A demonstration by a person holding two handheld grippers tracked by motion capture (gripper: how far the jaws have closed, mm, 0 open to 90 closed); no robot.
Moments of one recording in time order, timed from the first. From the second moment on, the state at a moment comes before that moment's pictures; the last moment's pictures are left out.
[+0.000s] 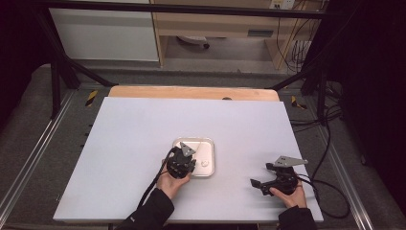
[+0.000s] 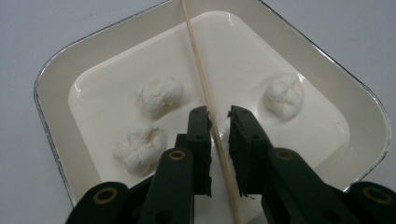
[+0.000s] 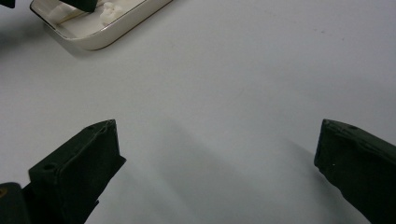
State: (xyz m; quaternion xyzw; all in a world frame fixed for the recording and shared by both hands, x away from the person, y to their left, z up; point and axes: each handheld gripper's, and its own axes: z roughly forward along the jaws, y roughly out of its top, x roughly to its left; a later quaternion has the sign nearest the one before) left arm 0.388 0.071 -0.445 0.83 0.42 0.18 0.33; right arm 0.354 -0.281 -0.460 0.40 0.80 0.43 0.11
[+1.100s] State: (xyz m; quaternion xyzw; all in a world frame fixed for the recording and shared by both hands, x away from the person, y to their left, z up) left arm 0.382 0.093 -0.434 0.81 0.42 0.19 0.37; right arm 0.354 -0.280 -0.460 0.40 0.80 0.43 0.11
